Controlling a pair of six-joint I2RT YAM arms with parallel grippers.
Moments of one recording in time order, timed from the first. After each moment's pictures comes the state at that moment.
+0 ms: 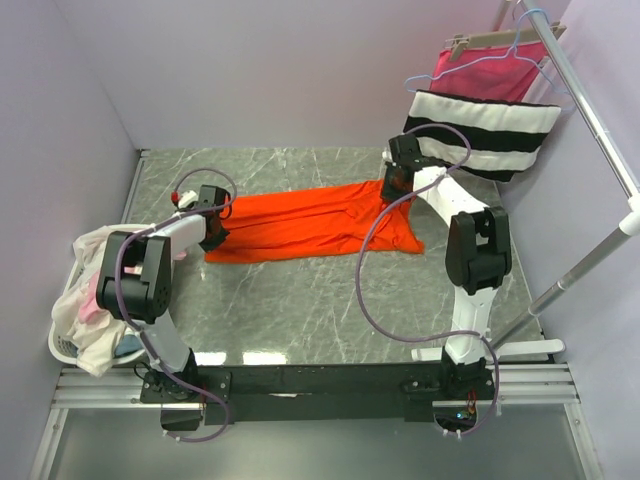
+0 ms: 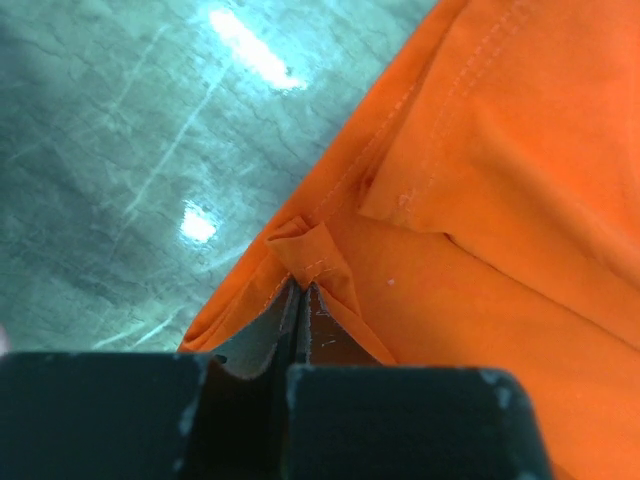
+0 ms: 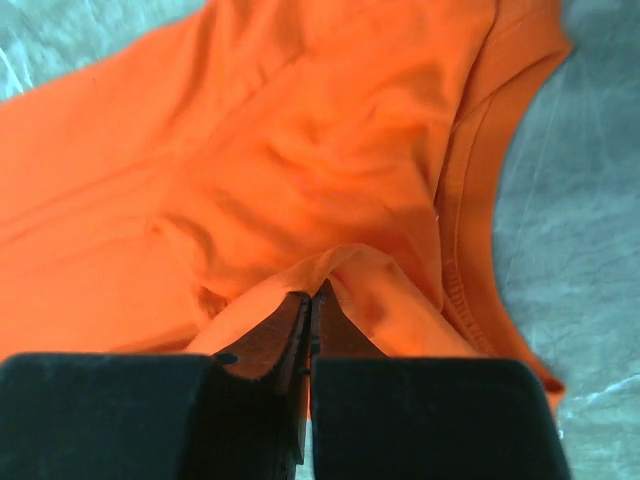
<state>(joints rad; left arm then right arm) -0.15 1.75 1.03 -0.37 -0.40 -0.83 0.22 2.00 1.62 -0.60 0.08 0.43</state>
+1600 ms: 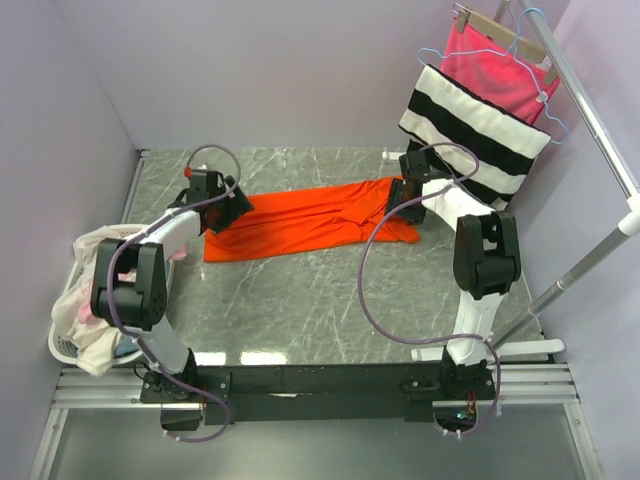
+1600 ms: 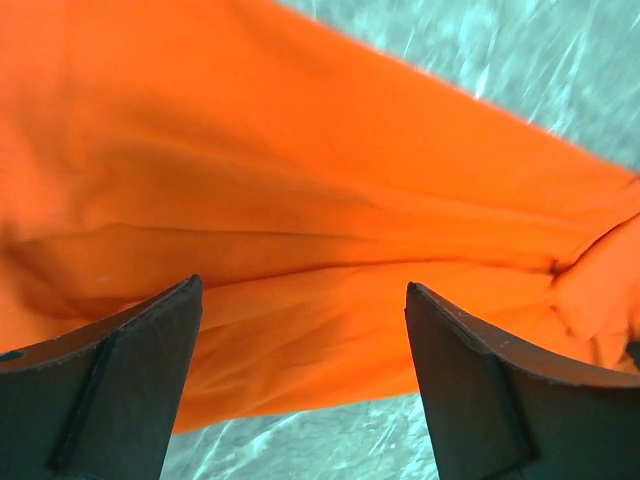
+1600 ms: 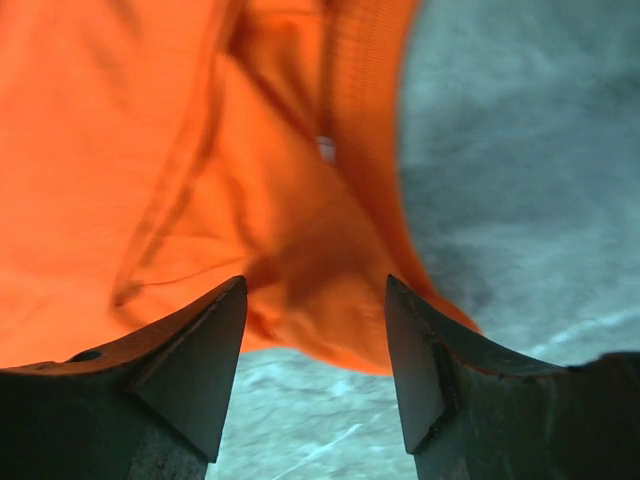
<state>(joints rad) -0.13 1.68 1.08 -0.16 0.06 -0.72 0.17 1.95 1.46 -0.58 0.08 0.41</state>
